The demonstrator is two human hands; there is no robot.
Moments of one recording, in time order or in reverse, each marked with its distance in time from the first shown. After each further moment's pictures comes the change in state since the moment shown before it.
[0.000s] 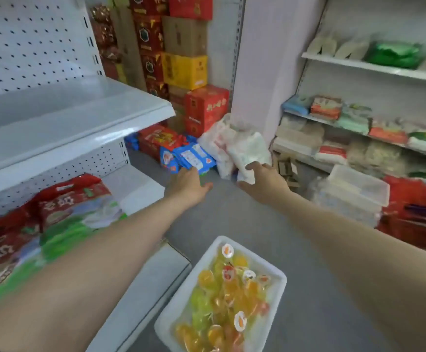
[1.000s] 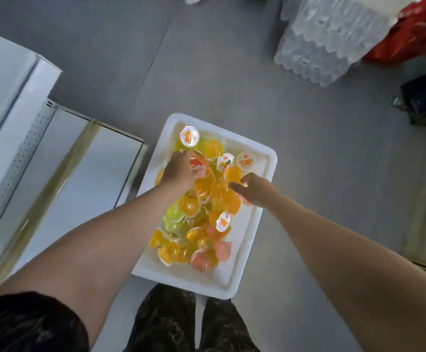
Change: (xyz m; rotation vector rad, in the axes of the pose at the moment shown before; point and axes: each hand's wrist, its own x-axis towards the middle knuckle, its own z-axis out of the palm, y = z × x) left_hand 0.029 -0.084 0.396 -0.146 -0.675 -0.027; right_hand -0.071 0.206 0.323 0.211 -0.751 0.786
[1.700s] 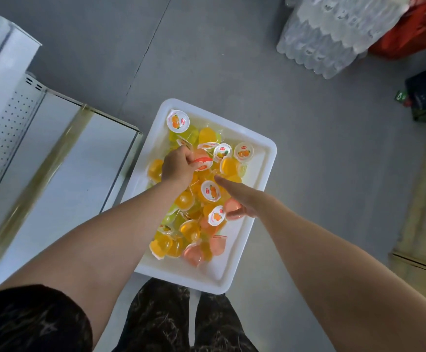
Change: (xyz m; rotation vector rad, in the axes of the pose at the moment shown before) left_hand 0.003 -0.002 0.033 -0.137 0.175 -0.070; right_hand 0.015 0.000 0.040 0.608 -0.390 0.231
